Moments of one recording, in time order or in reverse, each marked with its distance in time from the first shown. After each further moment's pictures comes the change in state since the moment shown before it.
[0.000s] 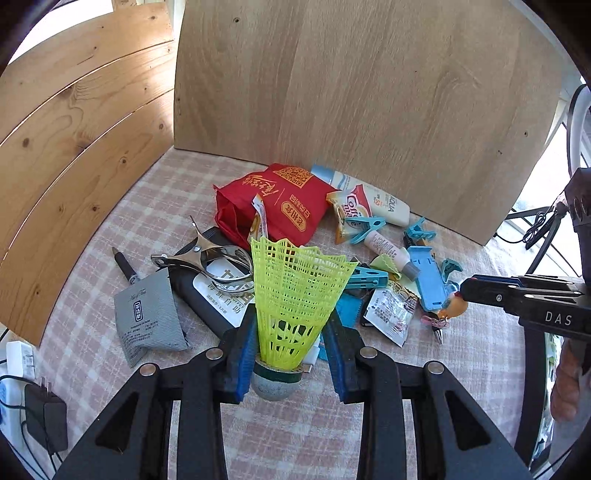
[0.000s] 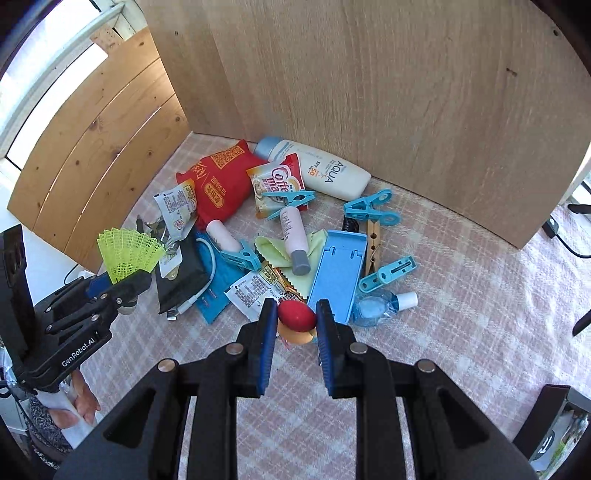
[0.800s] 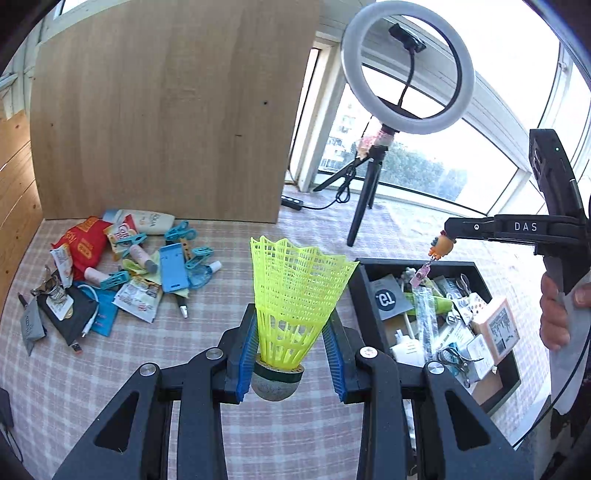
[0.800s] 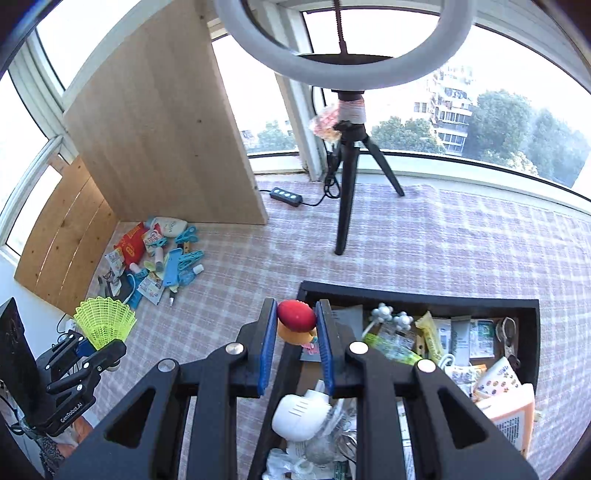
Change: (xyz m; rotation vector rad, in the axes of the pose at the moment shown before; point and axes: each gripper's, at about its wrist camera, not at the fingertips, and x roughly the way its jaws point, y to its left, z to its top) left arm -0.091 -0.244 -0.061 0.294 -0.050 -0.327; right arm -0.244 -0.199 -0.146 0.324 -0.226 -0.232
